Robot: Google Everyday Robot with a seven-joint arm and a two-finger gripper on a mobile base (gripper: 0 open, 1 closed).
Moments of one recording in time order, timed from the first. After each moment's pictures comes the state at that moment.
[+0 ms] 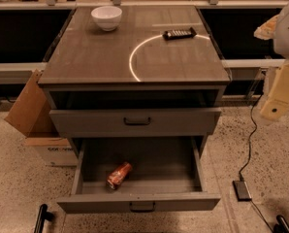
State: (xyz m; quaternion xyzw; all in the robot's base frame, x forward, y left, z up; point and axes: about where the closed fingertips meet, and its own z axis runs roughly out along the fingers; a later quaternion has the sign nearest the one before) arm 0.438 -0.214 0.986 -0.60 0.78 -0.05 0.17
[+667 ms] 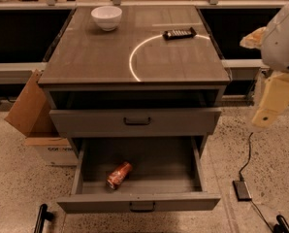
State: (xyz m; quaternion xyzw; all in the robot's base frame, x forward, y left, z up) arm 0.443 -0.203 0.965 -0.63 0.75 -0.03 0.18
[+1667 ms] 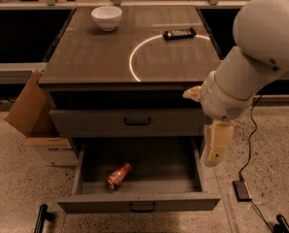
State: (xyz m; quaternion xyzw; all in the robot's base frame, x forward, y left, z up) arm 0.447 -0.131 0.829 -0.74 0.66 0.07 0.13
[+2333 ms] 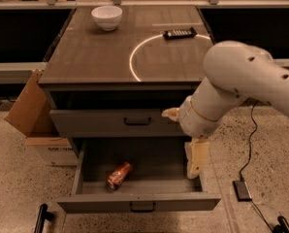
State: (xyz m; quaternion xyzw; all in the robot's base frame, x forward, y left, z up) arm 0.454 -0.096 0.755 -0.78 0.60 0.11 0.14
